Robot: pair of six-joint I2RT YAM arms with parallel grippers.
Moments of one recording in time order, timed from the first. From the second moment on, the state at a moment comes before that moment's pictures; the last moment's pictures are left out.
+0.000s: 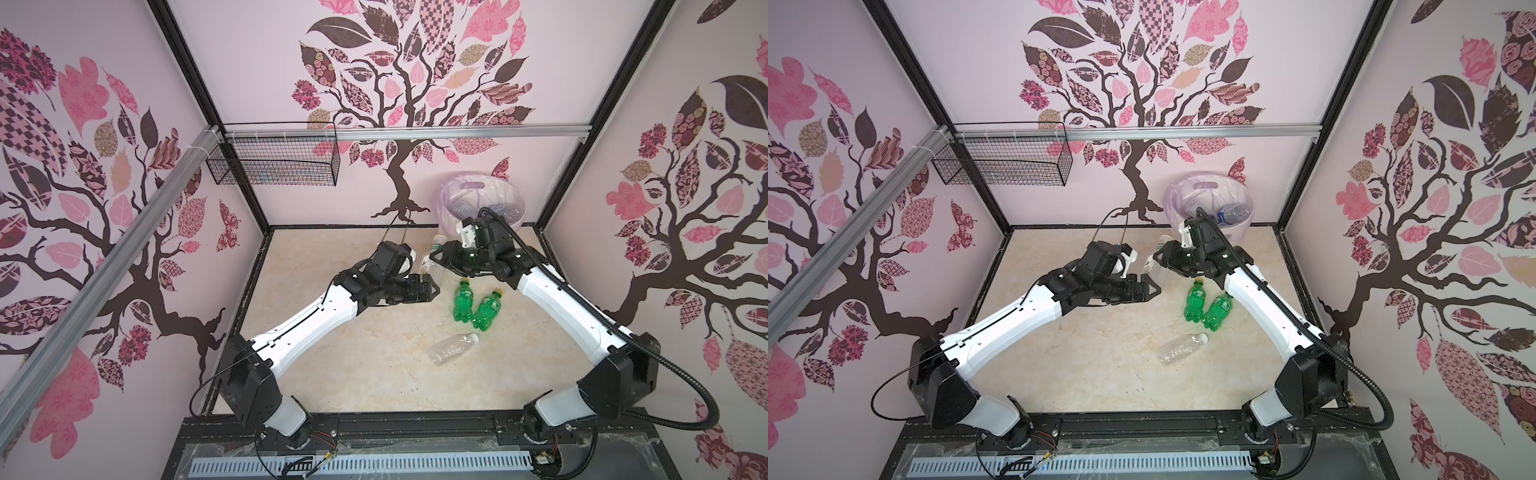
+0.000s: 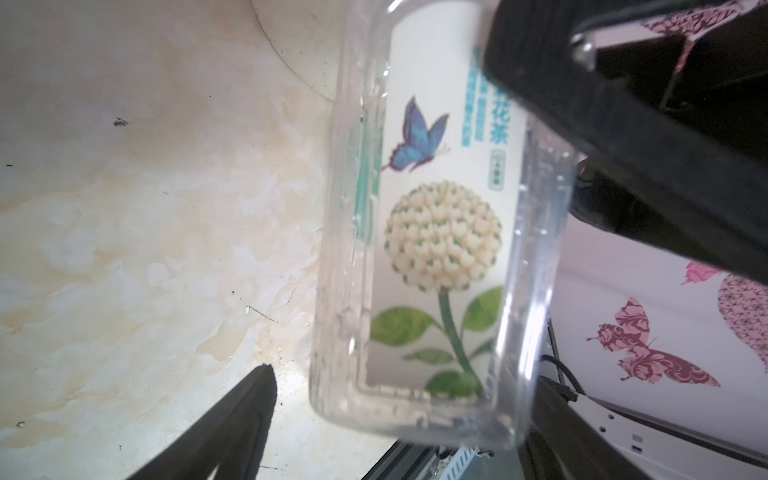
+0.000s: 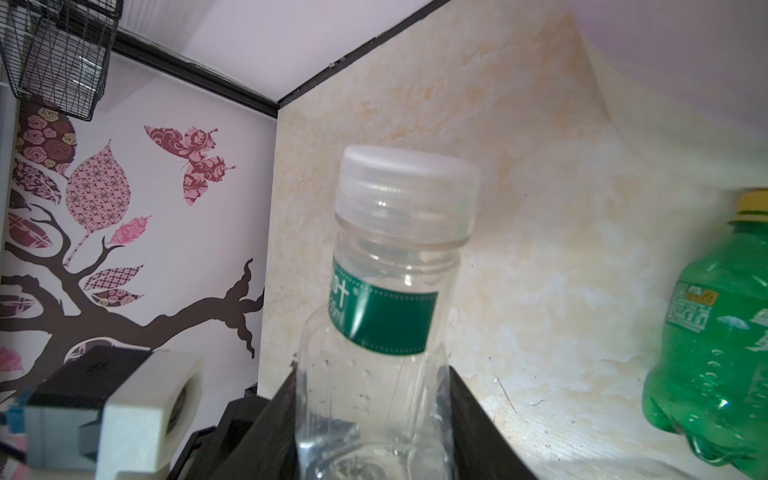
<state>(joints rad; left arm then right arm) -0.73 1.52 1.39 -0.60 0.29 -0.68 0.42 1.51 1.45 -0.60 -0.34 0.73</state>
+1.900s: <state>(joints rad) -0.79 1.65 1.84 -0.86 0.10 -0.62 0.16 1.72 2.17 -0.91 0.15 0.45</state>
